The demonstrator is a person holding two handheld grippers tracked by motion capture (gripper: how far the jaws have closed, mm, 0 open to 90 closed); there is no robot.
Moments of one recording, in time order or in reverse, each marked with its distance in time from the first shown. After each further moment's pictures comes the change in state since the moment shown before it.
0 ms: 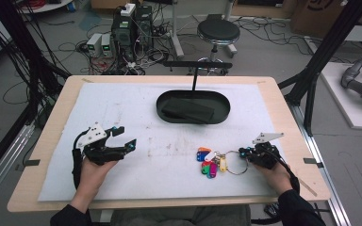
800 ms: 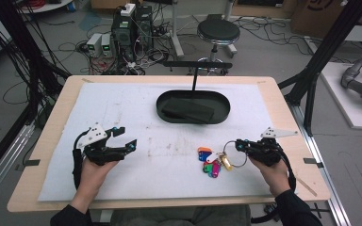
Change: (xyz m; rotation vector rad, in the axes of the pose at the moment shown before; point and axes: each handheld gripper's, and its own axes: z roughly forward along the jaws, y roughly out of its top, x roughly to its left) left arm -0.002 0.000 0.001 -0.005 -0.012 -0.002; right arm 0.012 0.016 -0.024 -0.256 0.143 0.136
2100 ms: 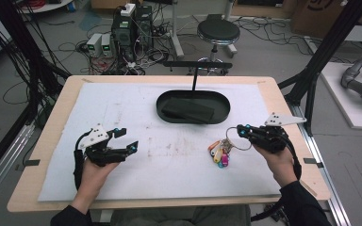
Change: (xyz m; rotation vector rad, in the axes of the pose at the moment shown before) left arm -0.004 -0.001 0.002 0.014 -0.011 0.009; right arm 0.010 0.052 -0.021 -0.081 0.001 -0.159
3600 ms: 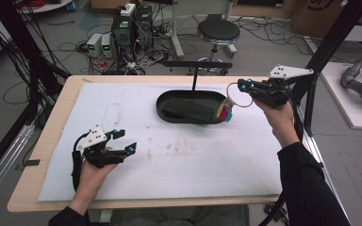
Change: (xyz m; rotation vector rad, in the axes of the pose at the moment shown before) left arm 0.002 -0.005 -0.005 0.006 -0.004 -0.004; right arm -0.044 0.109 0.010 -0.124 -0.048 -0.108
